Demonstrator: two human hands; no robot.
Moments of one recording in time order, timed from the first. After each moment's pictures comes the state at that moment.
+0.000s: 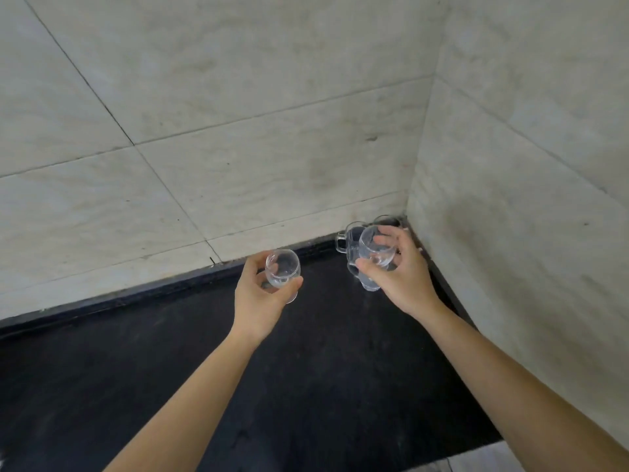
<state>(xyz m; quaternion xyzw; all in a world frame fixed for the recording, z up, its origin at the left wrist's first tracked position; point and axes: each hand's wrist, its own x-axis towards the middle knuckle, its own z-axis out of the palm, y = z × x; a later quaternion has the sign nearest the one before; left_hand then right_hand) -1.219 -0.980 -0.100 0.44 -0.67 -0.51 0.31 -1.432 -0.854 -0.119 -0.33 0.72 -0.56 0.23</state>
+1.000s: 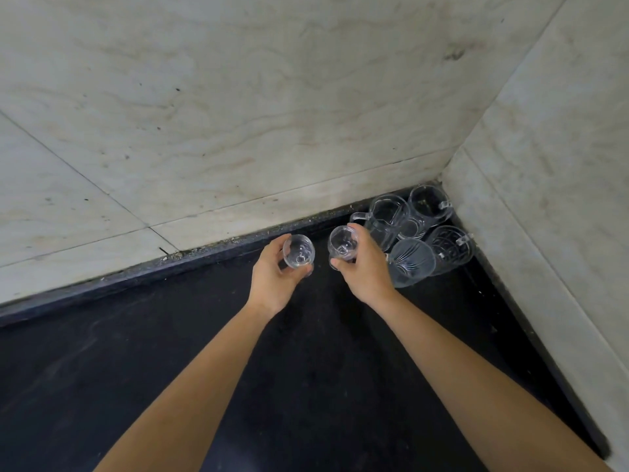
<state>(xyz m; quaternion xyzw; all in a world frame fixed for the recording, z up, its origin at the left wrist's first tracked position) -1.289 -1.151 -0.303 0.43 -0.71 -0.54 0.16 -1.436 -1.035 -0.293 -0.30 0.85 -0.36 0.25</state>
